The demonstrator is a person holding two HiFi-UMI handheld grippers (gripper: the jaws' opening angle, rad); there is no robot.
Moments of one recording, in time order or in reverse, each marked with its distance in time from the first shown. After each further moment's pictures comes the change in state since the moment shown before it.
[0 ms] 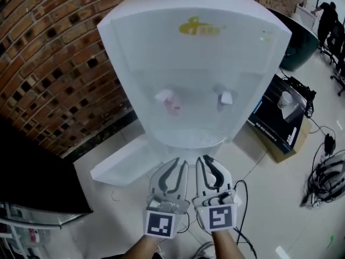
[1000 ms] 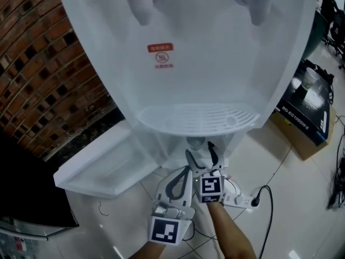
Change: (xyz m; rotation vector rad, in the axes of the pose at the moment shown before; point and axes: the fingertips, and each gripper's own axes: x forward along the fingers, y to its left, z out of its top) left arm -0.014 0.013 -0.214 -0.010 0.070 -0.033; right arm 0.126 -0.016 -0.324 0.102 0.104 -0.057
